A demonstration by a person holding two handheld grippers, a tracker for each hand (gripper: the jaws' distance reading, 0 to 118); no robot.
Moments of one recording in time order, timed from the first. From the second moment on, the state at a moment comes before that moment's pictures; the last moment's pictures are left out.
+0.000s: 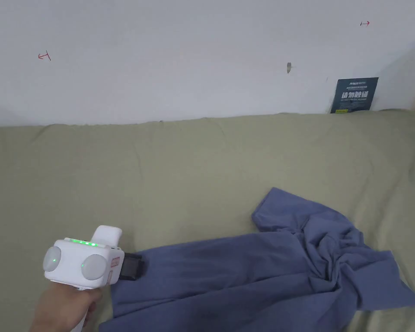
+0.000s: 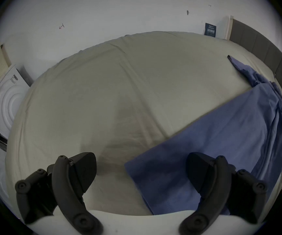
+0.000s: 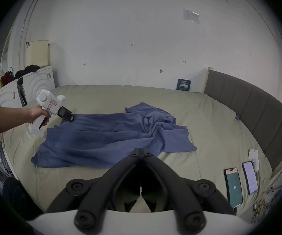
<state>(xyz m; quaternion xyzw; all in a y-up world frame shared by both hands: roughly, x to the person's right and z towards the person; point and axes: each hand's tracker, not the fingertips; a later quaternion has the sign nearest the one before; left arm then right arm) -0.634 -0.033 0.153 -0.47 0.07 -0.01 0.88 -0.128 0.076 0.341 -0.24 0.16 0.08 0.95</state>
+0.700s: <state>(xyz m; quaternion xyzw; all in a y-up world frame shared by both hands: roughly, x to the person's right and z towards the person) -0.587 0.060 0.228 -0.34 0.01 0.04 0.94 -0.043 0.026 0.230 -0.32 0.08 0.12 0.94</state>
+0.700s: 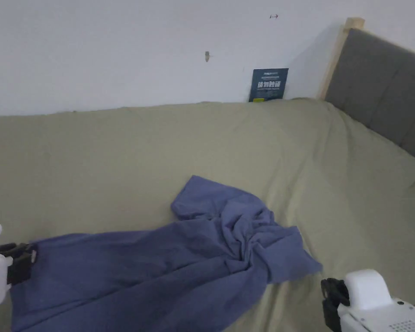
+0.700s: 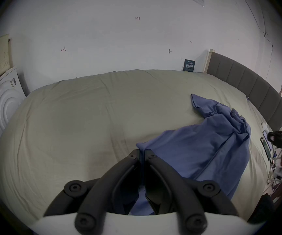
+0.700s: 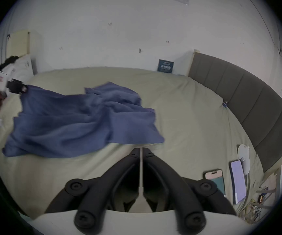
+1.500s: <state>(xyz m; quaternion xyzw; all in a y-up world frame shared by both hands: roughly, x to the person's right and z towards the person) -0.596 0.123 0.255 -0.30 0.06 0.07 0.95 -0.044 0.096 0.155 -0.28 0.17 0.16 0.93</state>
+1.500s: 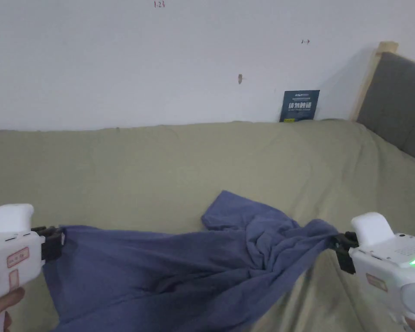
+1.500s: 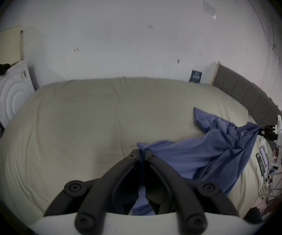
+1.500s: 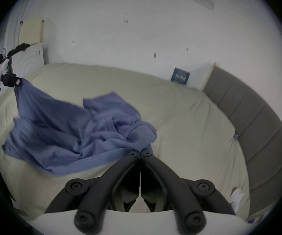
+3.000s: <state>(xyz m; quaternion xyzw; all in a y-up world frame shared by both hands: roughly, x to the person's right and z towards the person) -0.694 0.351 0.188 -0.11 0.21 0.06 0.97 -0.116 0.336 0.030 -0.08 0.15 0.06 0.98</state>
